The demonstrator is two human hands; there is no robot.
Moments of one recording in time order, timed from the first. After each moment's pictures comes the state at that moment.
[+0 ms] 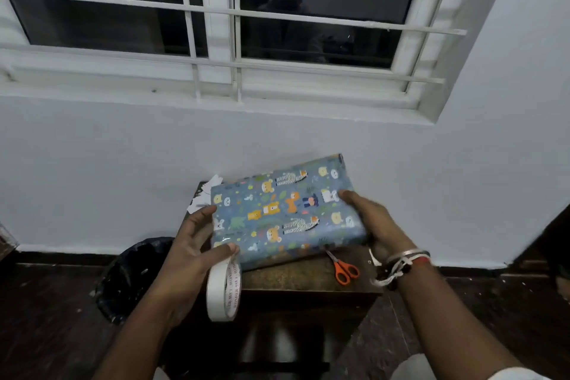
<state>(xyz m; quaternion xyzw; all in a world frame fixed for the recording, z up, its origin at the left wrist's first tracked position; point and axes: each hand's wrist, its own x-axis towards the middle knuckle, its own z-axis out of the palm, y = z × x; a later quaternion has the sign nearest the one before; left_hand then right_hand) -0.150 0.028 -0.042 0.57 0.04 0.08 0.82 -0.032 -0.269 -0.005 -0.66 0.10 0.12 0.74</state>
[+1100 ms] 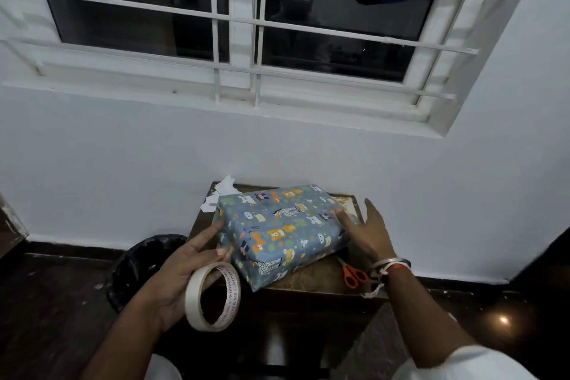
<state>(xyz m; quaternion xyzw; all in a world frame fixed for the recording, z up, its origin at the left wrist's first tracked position) -0.177 0.061 -0.034 0.44 0.08 -0.07 0.89 -0.031 -0.253 -0.037 -0.88 0.06 -0.02 0.46</state>
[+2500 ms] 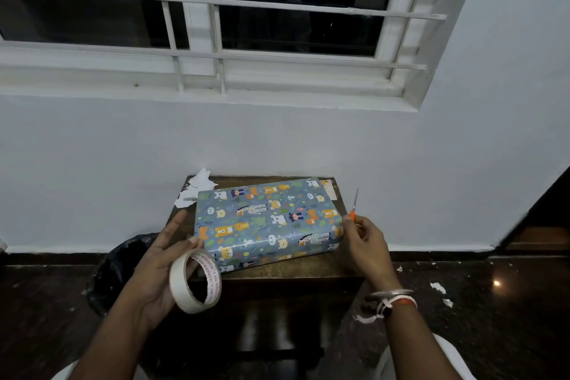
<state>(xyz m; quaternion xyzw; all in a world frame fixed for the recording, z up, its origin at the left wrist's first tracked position) -0.167 0.034 -0.036 0.46 0.18 0.03 0.87 -0.077 -0.296 -0.070 -0.80 0.09 -0.05 0.59</state>
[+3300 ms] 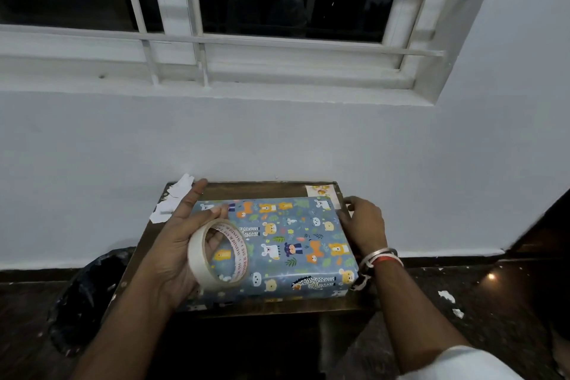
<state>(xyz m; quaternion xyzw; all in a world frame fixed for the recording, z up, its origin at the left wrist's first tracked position) -0.076 -0.006 -0.017 0.44 0.12 0.03 0.89 0.053 -0.296 -0.098 -0.95 0.05 -0.10 0.30</state>
